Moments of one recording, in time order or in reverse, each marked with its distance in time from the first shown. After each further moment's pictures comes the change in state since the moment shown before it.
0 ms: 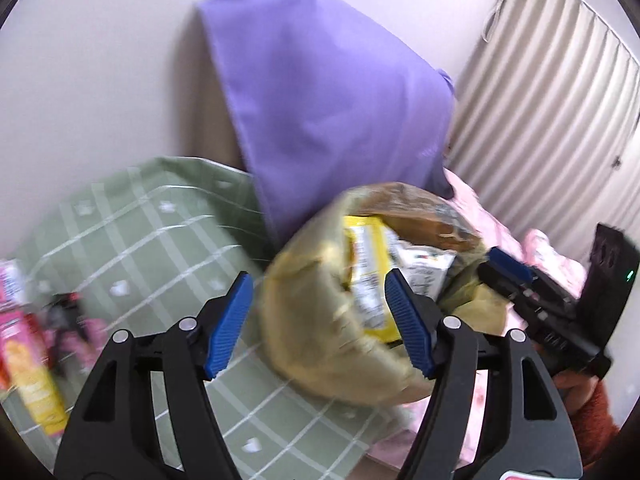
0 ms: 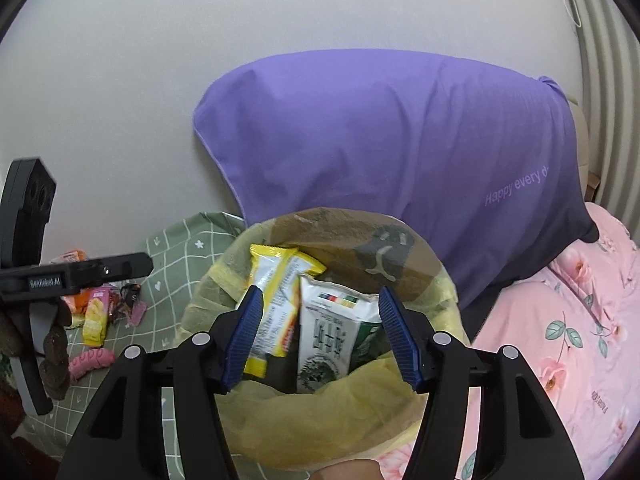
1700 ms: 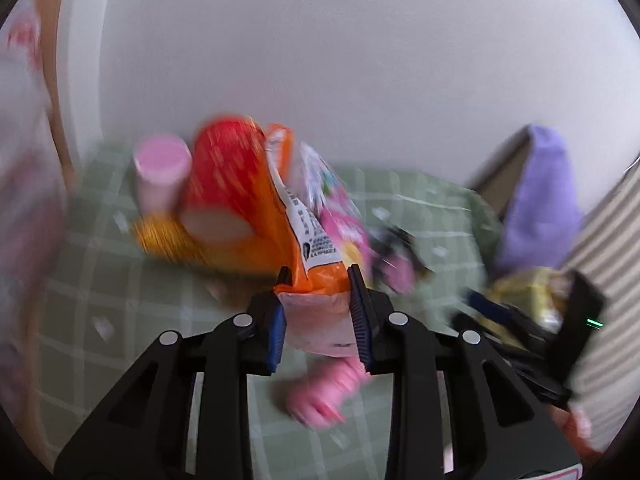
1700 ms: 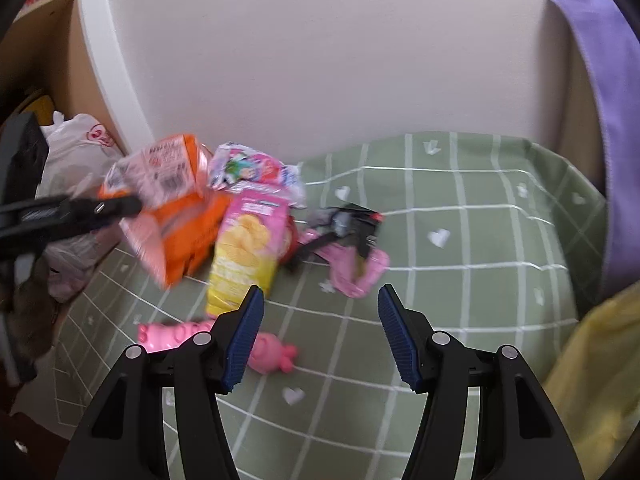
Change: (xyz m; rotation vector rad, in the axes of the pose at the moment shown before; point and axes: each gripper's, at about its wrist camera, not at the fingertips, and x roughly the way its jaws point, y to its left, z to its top) left arm -0.181 0.230 -0.126 -0.573 -0.098 0.263; right arm 0.137 0.268 -0.056 -0.365 0.308 0.483
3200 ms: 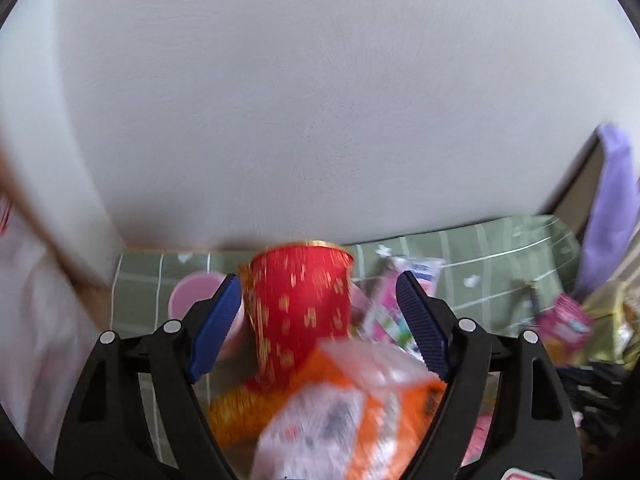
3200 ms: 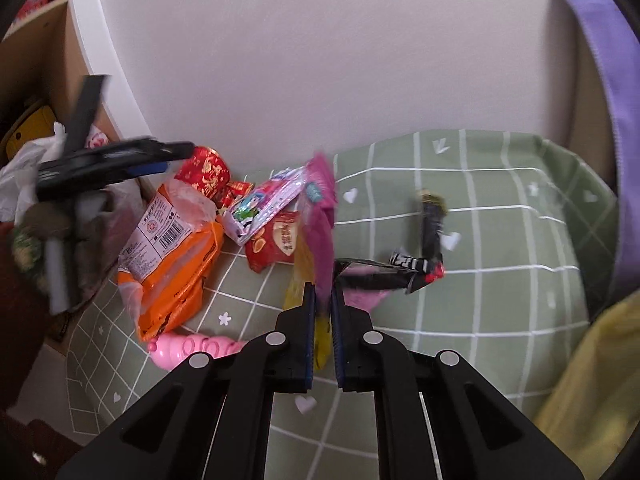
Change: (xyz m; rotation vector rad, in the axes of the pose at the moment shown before) left arm 0.061 0.004 0.088 0.211 -0.064 0.317; right arm -0.003 0.007 0.006 0.053 -0.001 0.021
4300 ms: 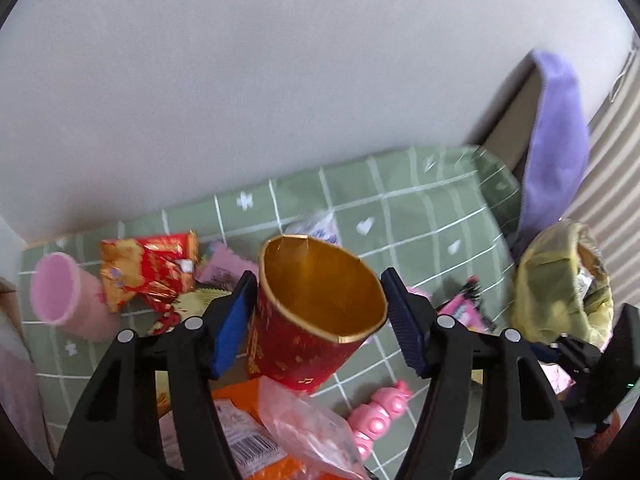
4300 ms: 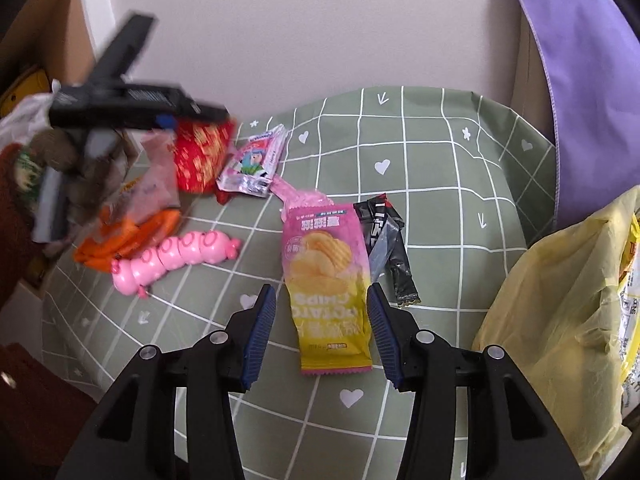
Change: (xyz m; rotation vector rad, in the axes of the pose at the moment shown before) left arm -0.001 -0.072 -0.010 0.118 0.119 -0.257; right arm -0.035 -0.021 -0.044 -0.062 0.077 -0.118
